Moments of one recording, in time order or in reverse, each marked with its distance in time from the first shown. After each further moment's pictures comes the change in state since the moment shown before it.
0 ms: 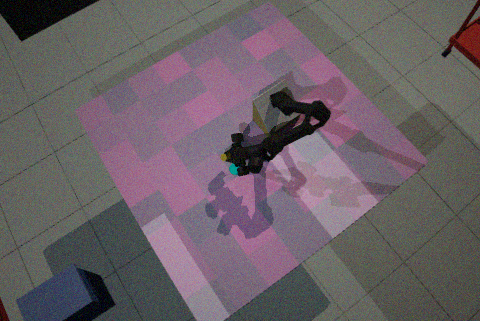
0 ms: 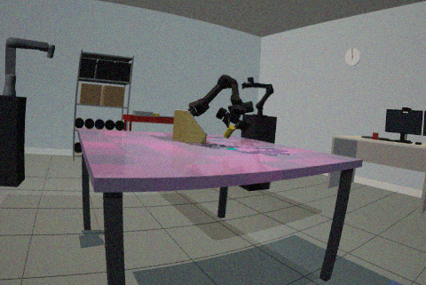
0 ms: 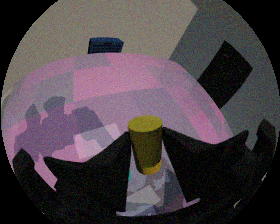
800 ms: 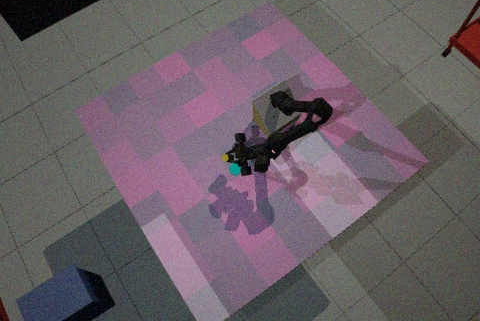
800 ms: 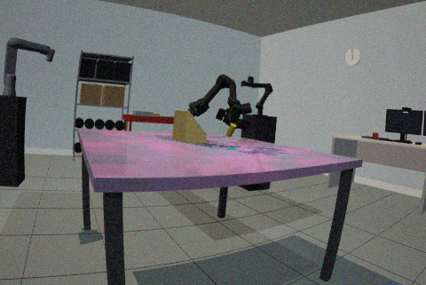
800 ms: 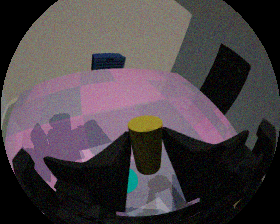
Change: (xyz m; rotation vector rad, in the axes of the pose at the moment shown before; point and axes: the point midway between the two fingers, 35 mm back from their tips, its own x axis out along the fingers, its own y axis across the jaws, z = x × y) arm -0.011 0.003 0.002 0.068 -0.162 0.025
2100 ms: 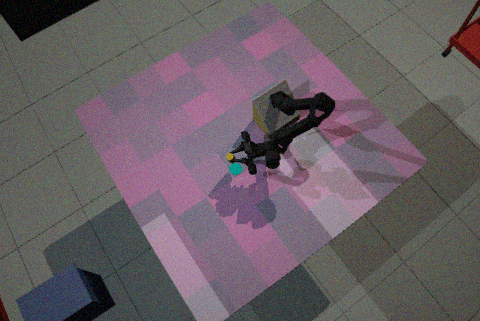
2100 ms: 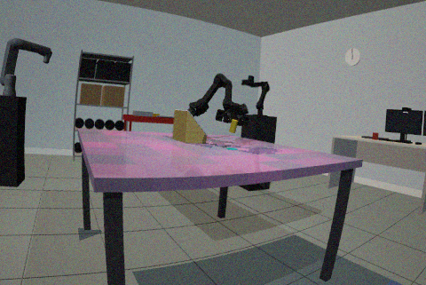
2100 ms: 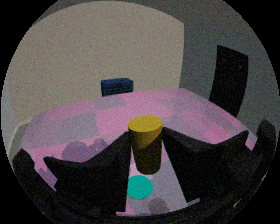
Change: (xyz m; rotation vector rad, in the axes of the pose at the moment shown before) arm -0.026 0.000 0.006 0.162 -0.244 0.075
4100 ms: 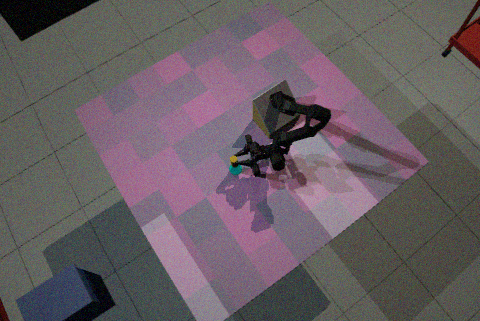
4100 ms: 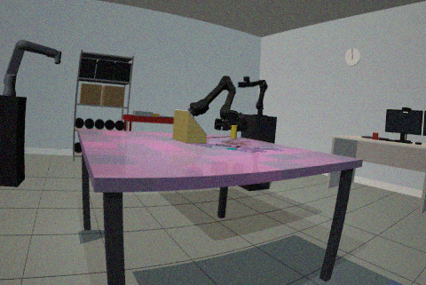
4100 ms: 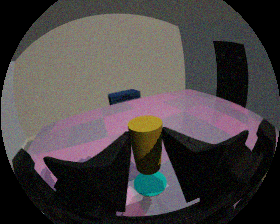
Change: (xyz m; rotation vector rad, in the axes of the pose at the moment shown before) arm -0.008 0.005 -0.037 0.138 -0.132 0.051
